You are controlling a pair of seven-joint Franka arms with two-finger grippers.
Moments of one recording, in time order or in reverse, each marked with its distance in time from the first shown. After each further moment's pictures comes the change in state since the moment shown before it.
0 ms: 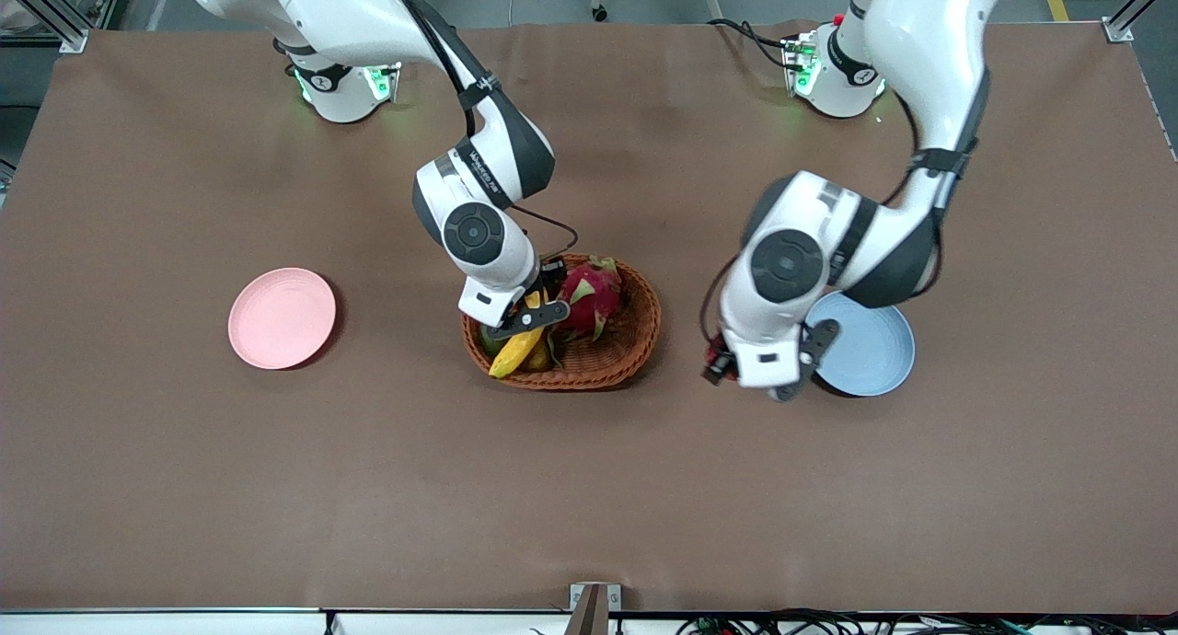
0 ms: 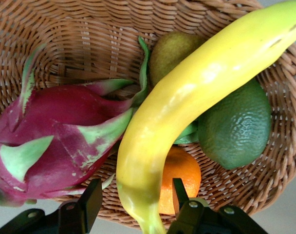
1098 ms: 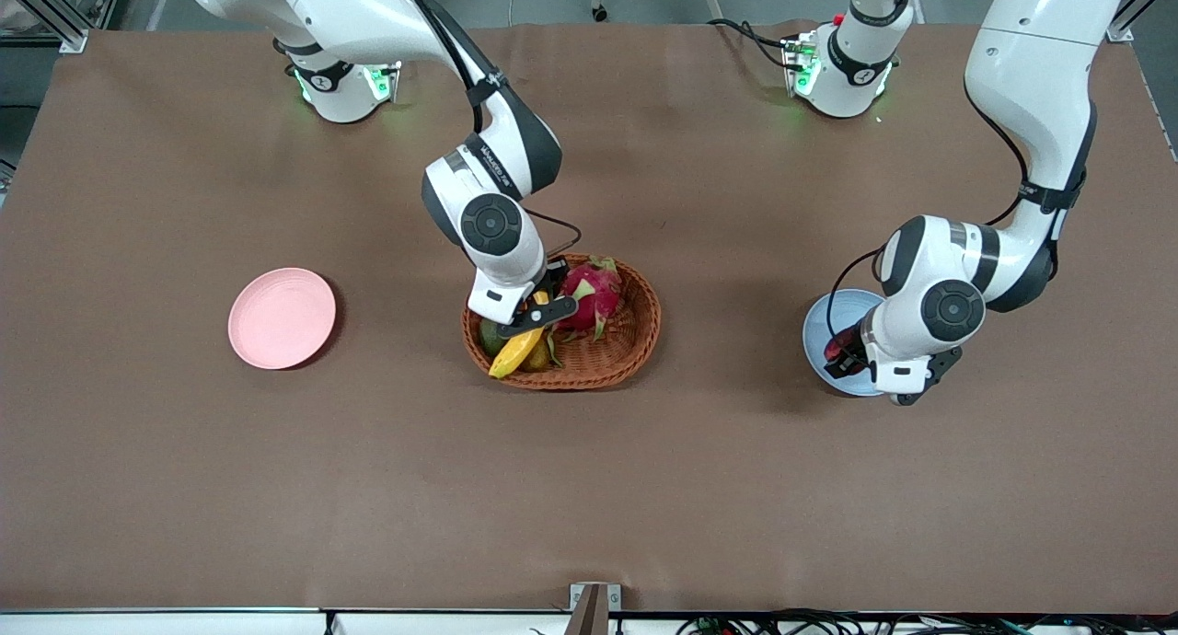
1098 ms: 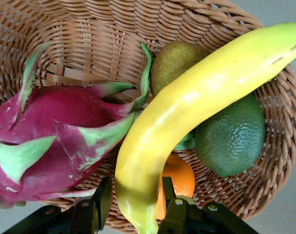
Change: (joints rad) left arm 0.307 -0.065 -0.003 -0.424 0.013 0.300 0.383; right arm 0.013 0.008 0.000 0.016 -0.071 0.002 -0.006
